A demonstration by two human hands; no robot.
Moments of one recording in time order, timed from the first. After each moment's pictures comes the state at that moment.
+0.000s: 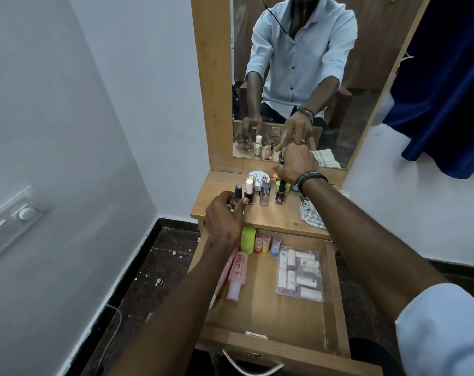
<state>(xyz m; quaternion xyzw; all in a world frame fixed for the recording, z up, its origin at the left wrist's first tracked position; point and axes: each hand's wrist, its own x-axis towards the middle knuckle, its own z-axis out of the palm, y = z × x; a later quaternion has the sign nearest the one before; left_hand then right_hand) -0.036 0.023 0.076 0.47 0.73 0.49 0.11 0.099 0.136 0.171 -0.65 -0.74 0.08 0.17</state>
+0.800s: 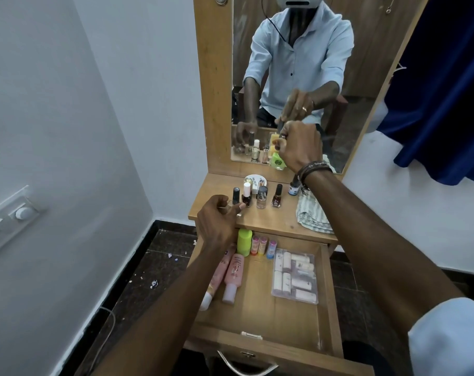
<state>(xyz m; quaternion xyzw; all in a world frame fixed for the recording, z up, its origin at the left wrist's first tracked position) -0.046 0.022 0.072 0.41 0.72 0.54 0.17 0.095 0.124 0.216 -0.59 -0.74 -0.04 0.32</state>
